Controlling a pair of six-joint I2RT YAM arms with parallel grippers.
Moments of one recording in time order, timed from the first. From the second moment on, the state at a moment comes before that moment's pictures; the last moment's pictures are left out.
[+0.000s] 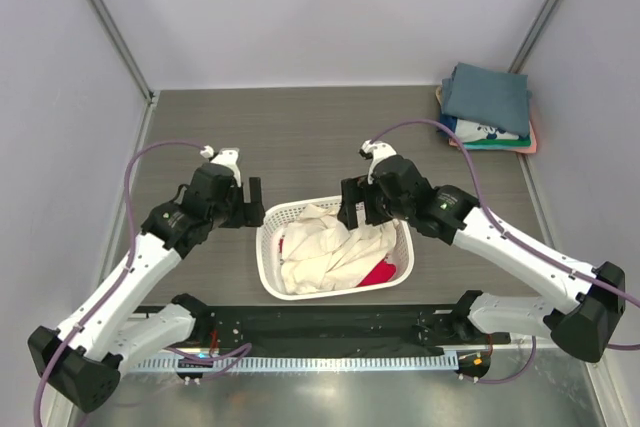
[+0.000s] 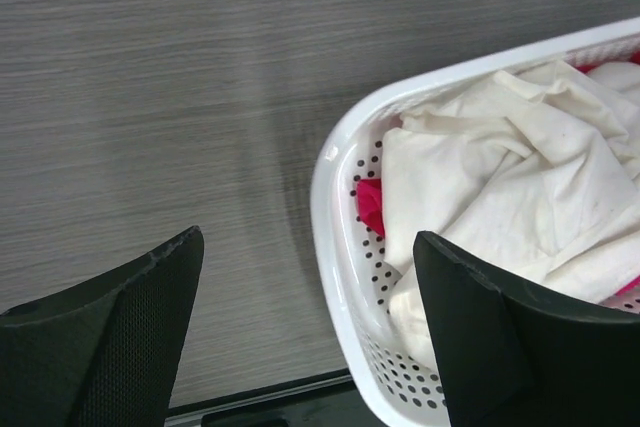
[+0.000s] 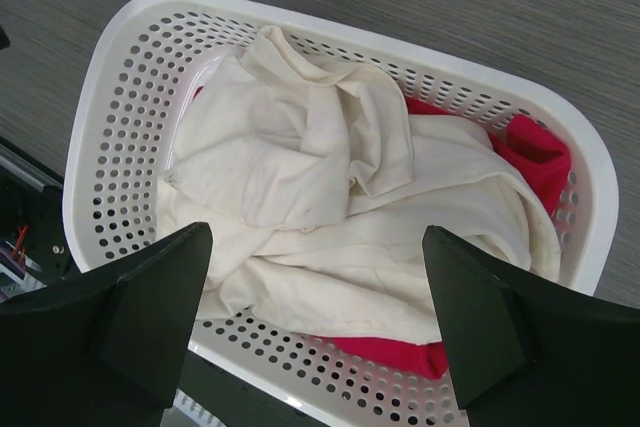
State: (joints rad) left arm -0.52 0.95 0.91 -0.75 -0.12 -0.40; right arm 0.82 1.15 1.04 -0.60 0.07 0.45
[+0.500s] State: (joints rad) left arm -0.52 0.74 0.89 -0.76 -0.31 -0.42; right arm 0.82 1.53 1.07 -0.57 0.06 0.52
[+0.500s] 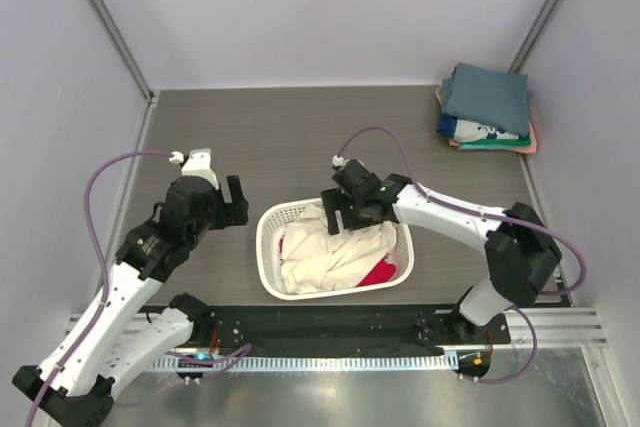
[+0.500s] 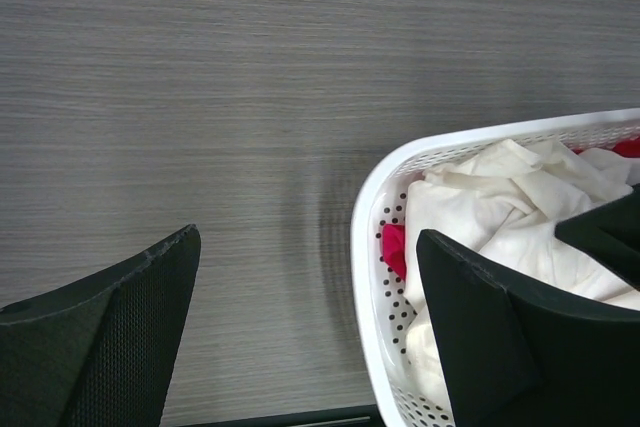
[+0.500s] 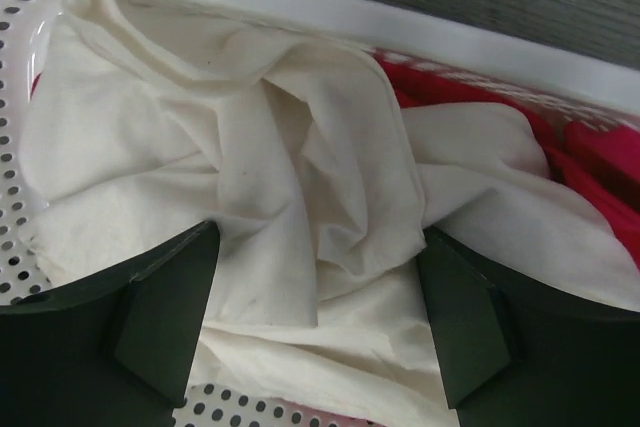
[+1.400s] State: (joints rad) left arm -0.52 0.72 0.89 -0.76 -0.32 -0.43; right arm 0.74 1.78 2.42 -0.85 0.21 0.38
